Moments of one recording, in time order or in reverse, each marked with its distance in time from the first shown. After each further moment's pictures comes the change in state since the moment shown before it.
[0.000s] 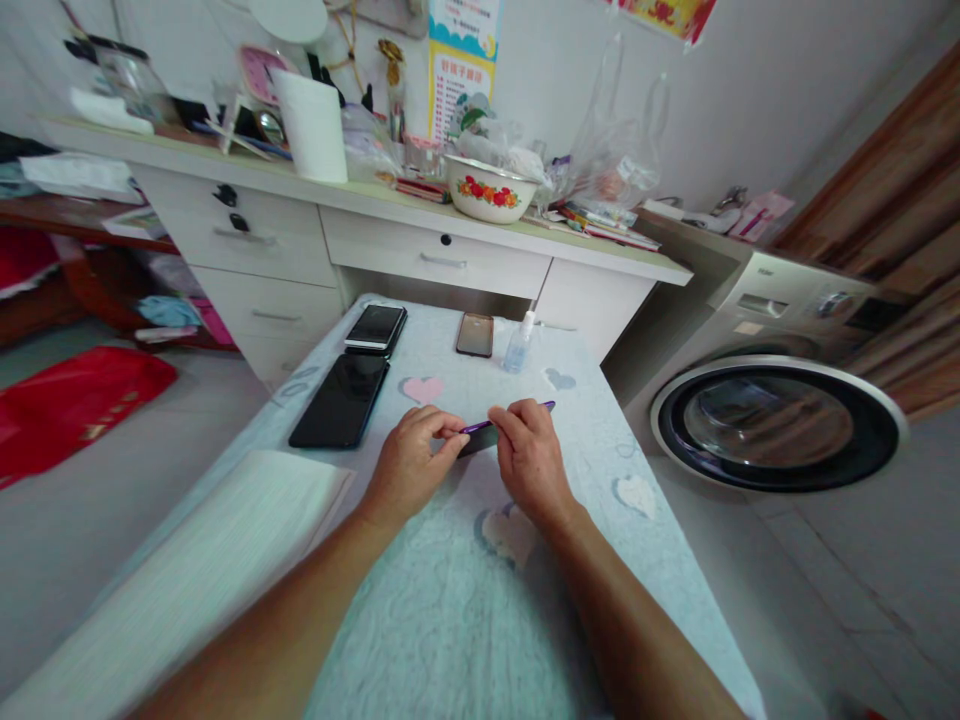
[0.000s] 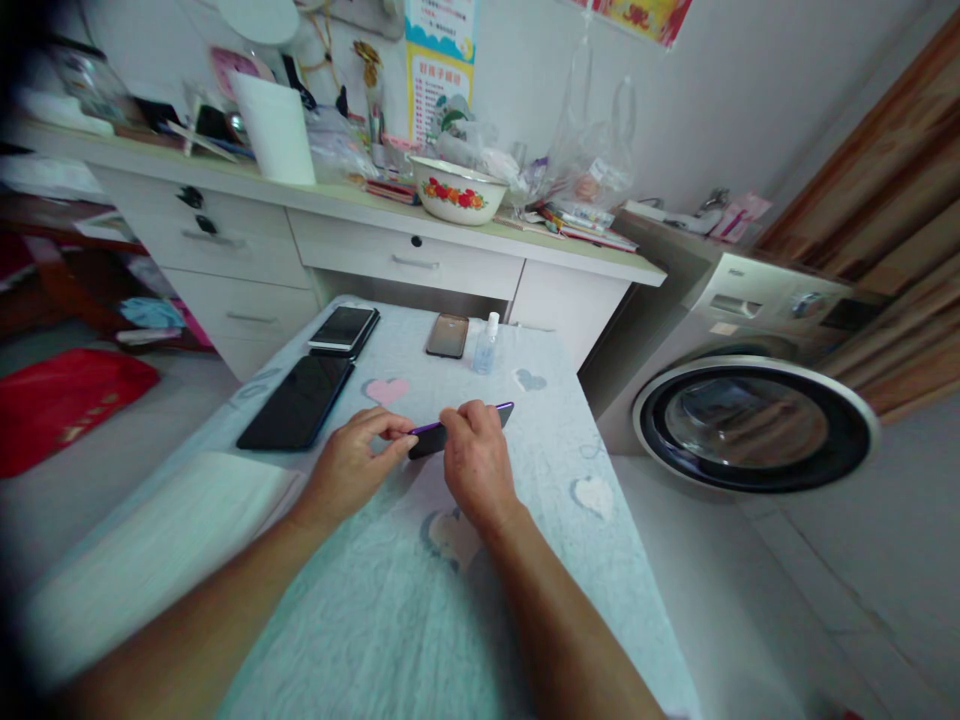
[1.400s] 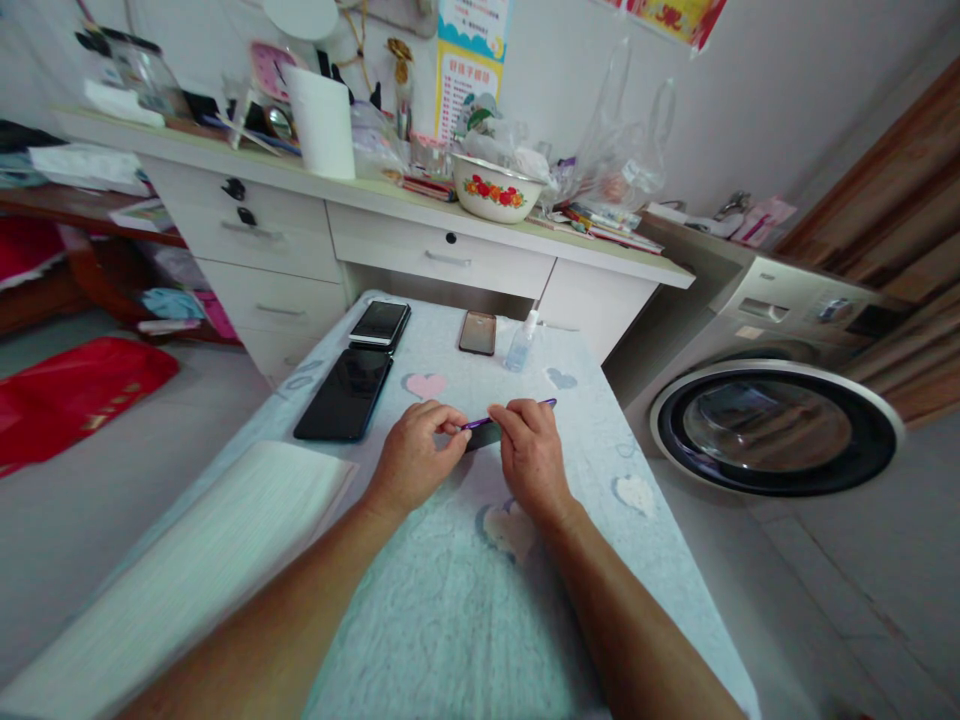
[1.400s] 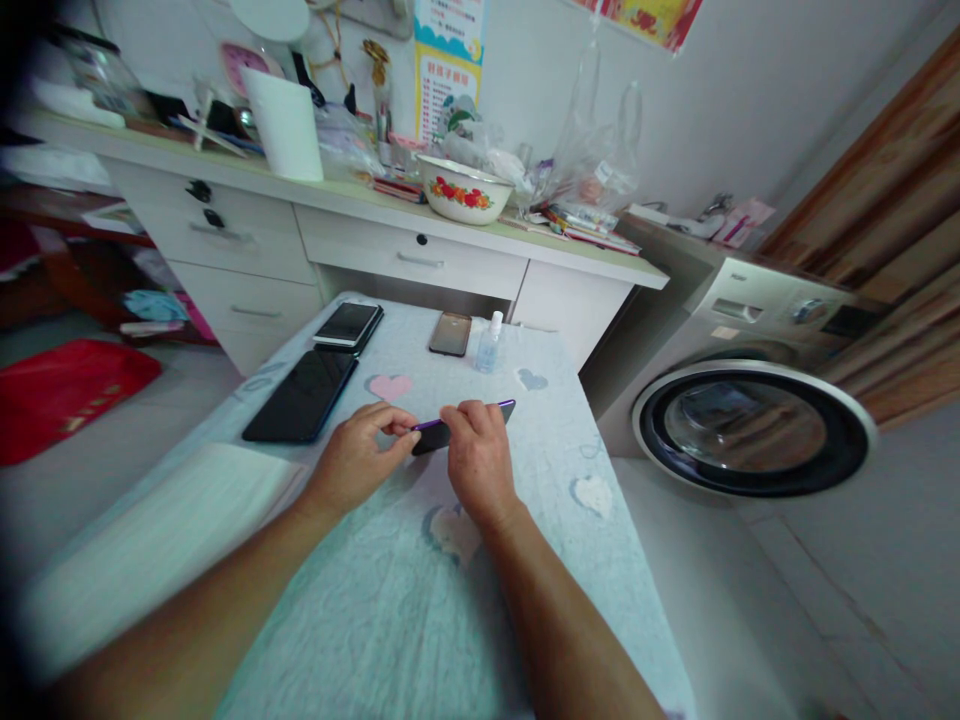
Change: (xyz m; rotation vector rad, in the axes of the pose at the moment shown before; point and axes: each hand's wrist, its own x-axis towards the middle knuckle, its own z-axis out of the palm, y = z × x) left_hand 0.001 0.001 -0.002 0.063 -0.002 0.012; right_hand -0.004 0.003 0.004 -0.029 0.021 -0.030
